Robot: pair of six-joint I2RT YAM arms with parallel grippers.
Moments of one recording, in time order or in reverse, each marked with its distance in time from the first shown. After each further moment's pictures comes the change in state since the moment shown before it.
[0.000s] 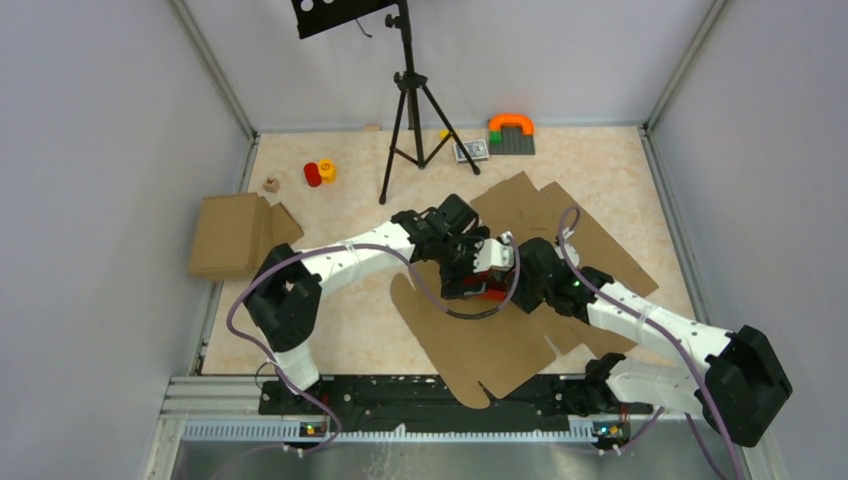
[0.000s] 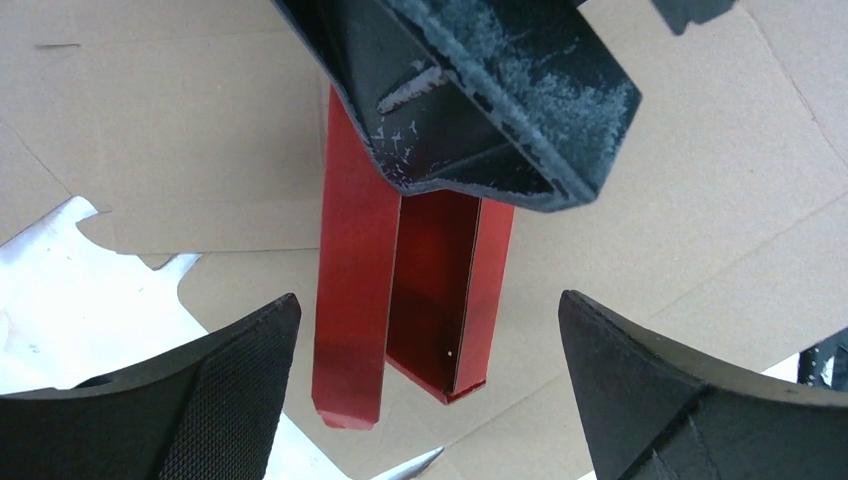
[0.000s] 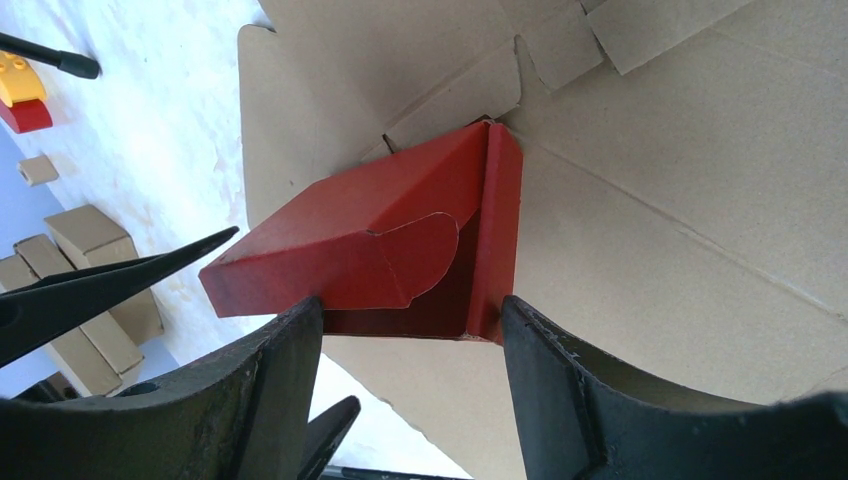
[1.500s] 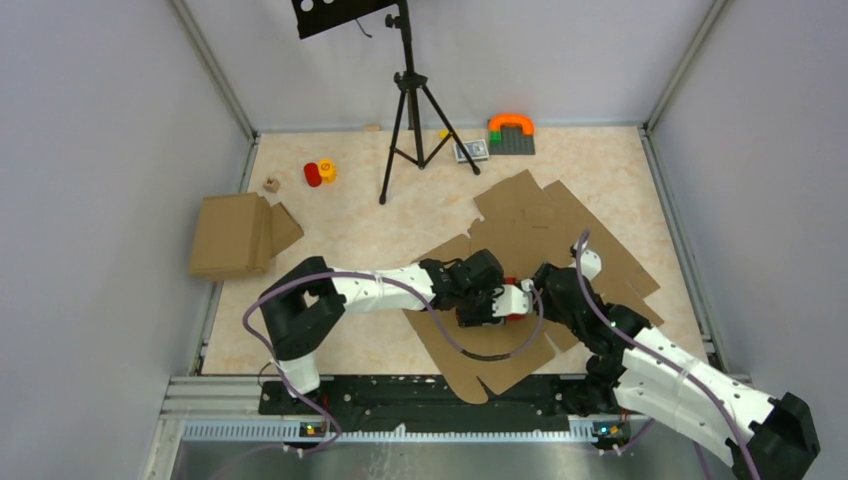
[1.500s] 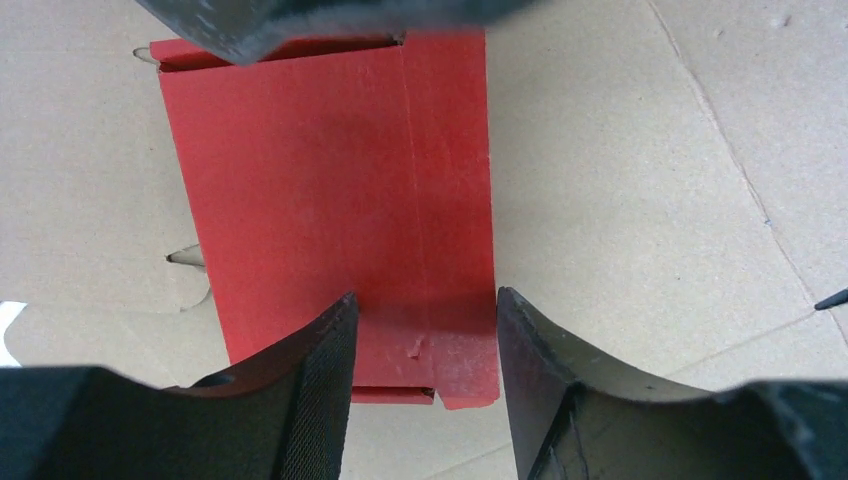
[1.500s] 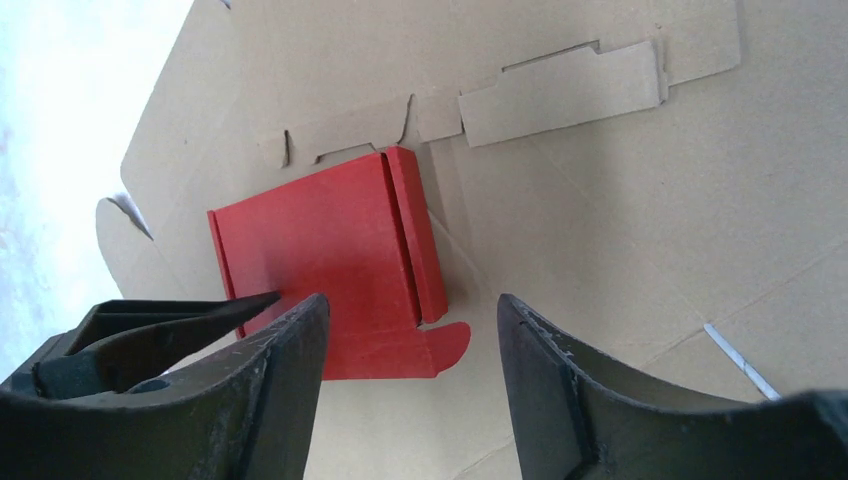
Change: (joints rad) left arm -0.230 0.022 -0.215 0.288 -0.245 -0.199; right arm -0.001 -0.409 -0.237 0.001 0.132 -0.457
